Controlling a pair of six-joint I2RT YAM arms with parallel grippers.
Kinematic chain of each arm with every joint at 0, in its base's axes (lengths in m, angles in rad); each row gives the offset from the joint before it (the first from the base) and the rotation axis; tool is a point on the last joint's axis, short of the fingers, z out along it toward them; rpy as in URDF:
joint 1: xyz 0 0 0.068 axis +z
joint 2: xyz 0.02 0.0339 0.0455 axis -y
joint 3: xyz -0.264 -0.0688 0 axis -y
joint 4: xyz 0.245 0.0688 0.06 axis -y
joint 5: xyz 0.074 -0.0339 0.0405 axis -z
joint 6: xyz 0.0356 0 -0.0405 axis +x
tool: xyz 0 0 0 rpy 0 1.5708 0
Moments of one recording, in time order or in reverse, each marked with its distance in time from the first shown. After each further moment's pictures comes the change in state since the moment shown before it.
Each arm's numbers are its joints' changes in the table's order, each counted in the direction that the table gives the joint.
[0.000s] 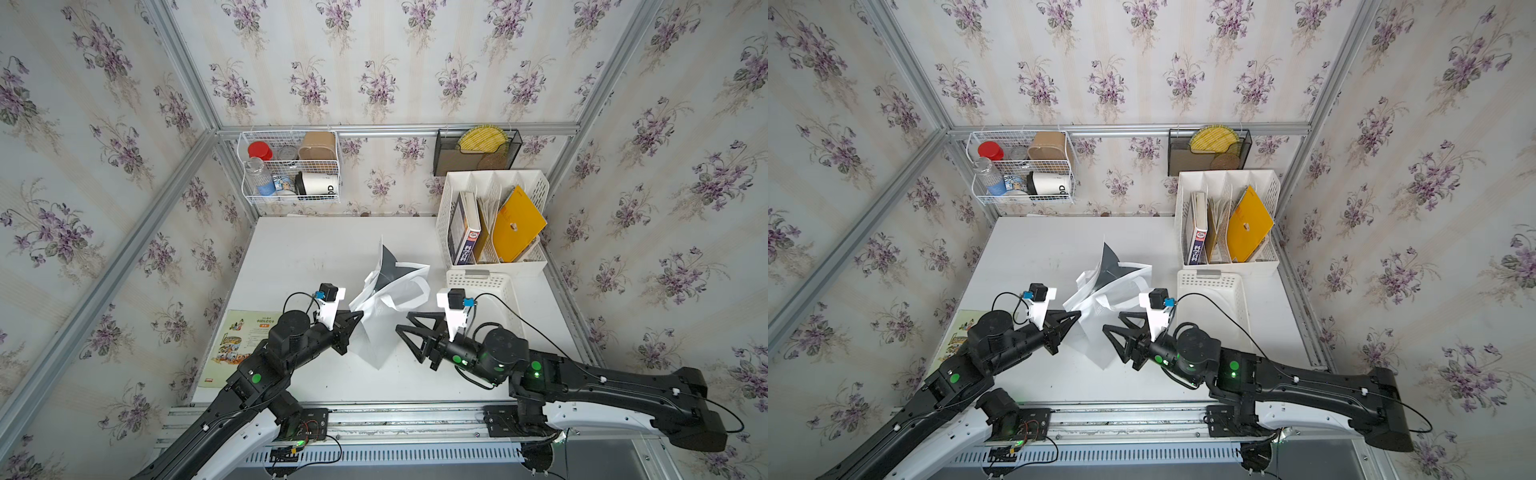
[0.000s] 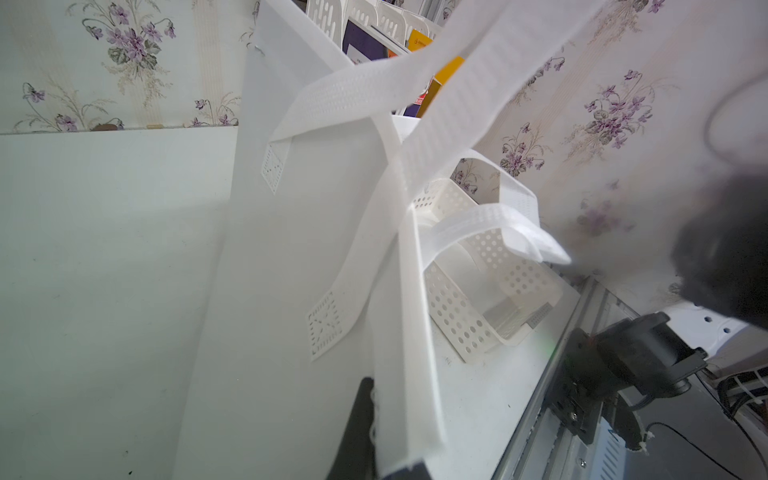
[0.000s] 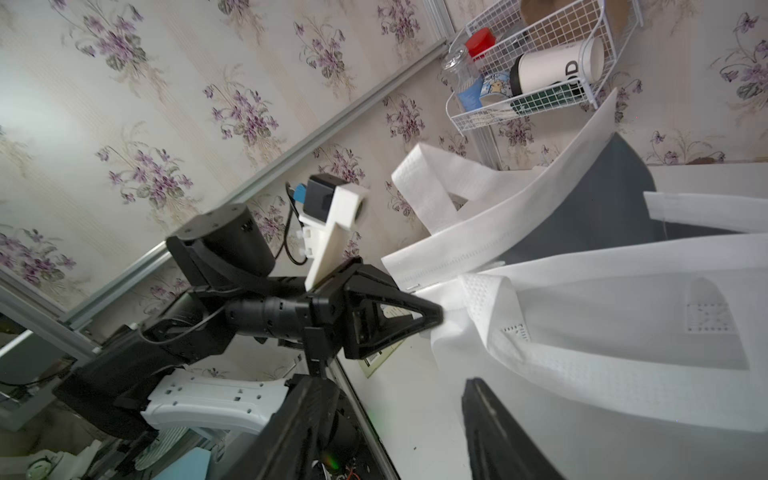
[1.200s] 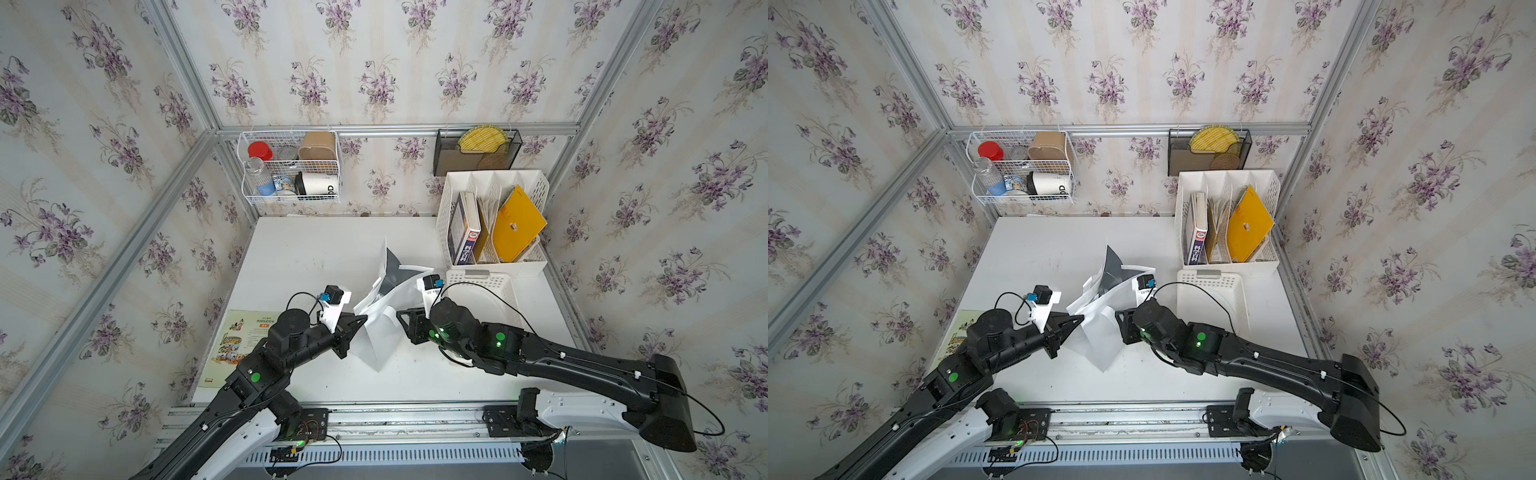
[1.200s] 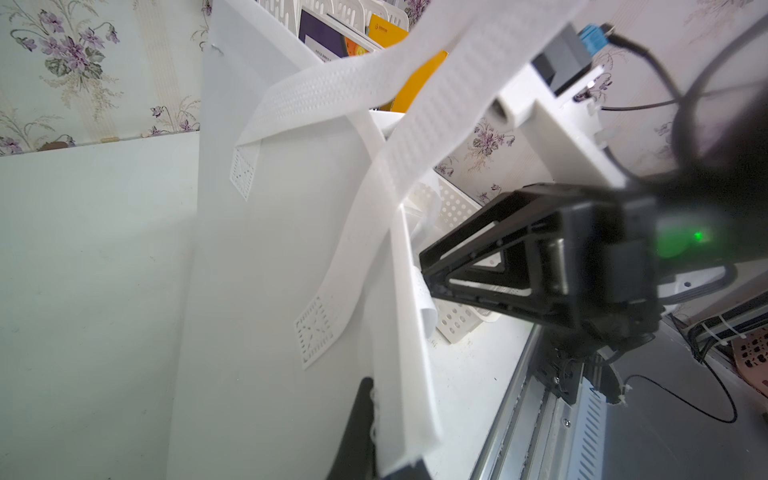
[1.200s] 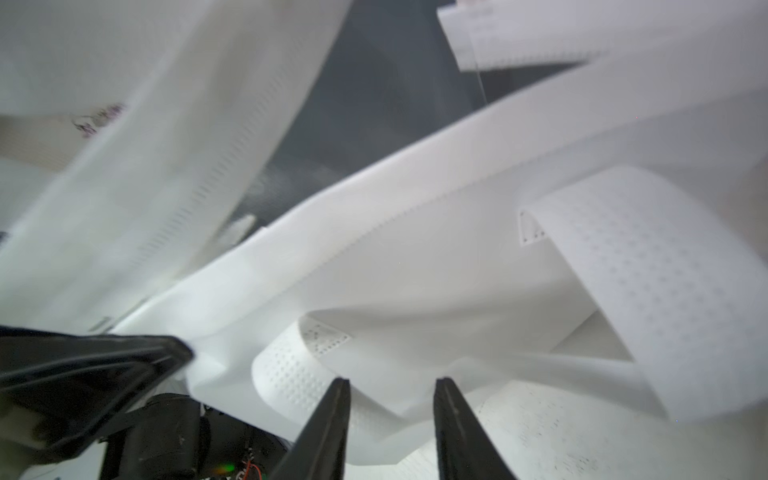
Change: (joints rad) left arm 0.000 -0.002 0.018 -0.016 0.093 0.066; right arm -0.188 -0.290 0.140 -0.323 -0.021 0.195
